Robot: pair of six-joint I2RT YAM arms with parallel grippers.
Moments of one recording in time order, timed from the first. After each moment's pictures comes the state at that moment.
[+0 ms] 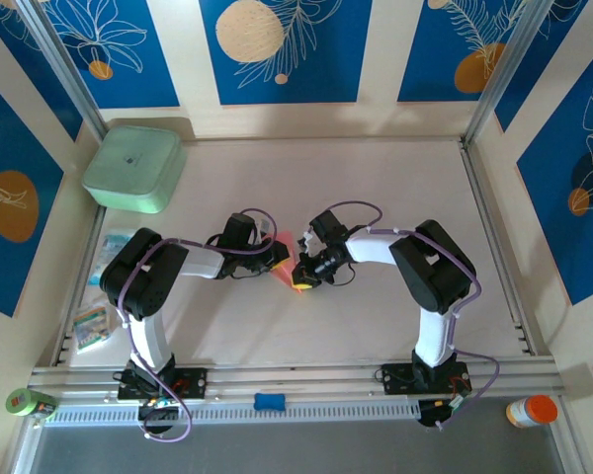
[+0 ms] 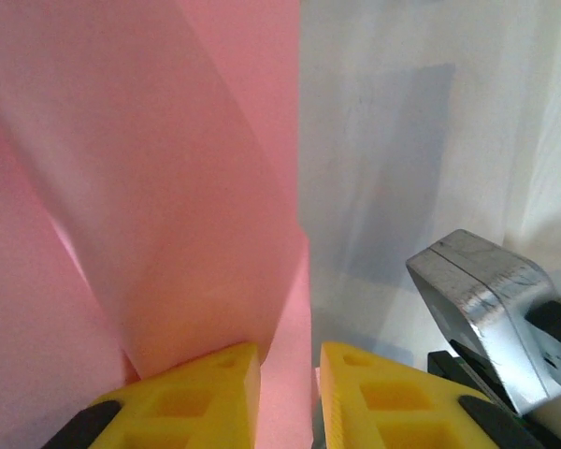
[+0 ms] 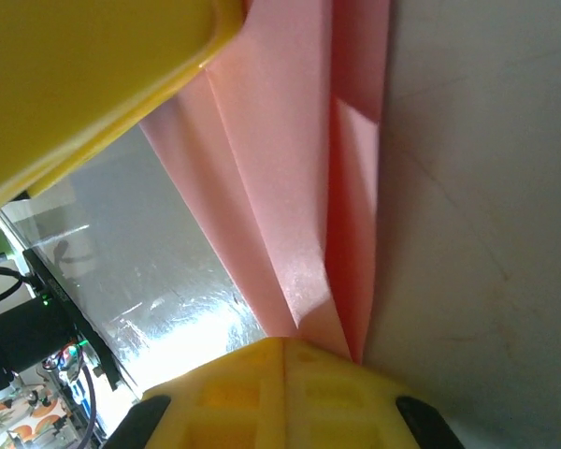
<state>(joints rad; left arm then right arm) -0.52 1.85 0.78 0.32 0.55 -0.97 0.61 1.88 0.99 -0.33 -0.68 0.61</state>
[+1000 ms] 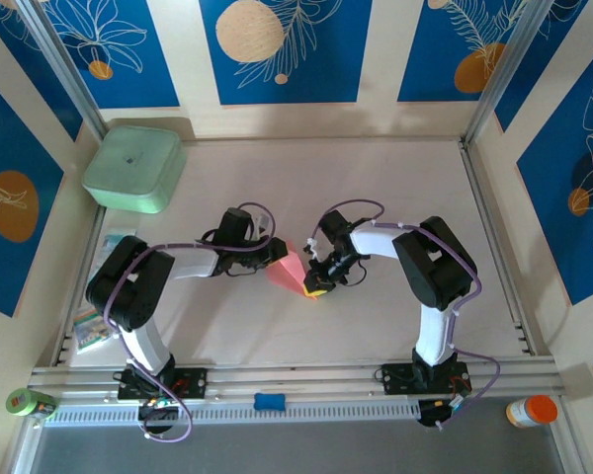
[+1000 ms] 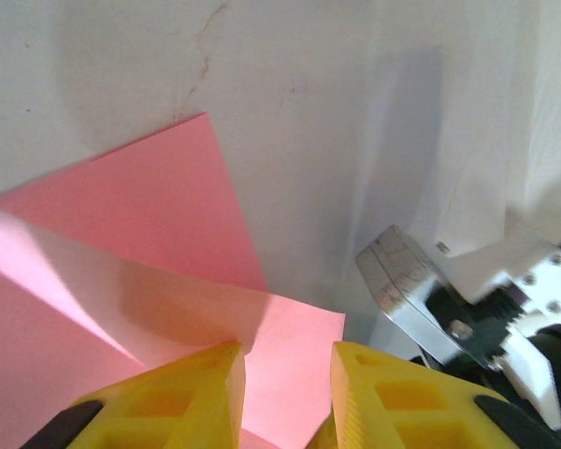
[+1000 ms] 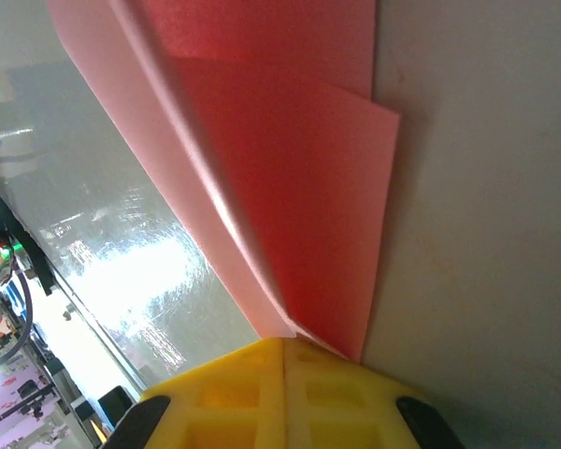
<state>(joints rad) -0.51 1.76 0.79 0.21 0.56 -0.85 0.55 1.89 1.04 -0.63 -0.71 0.25</state>
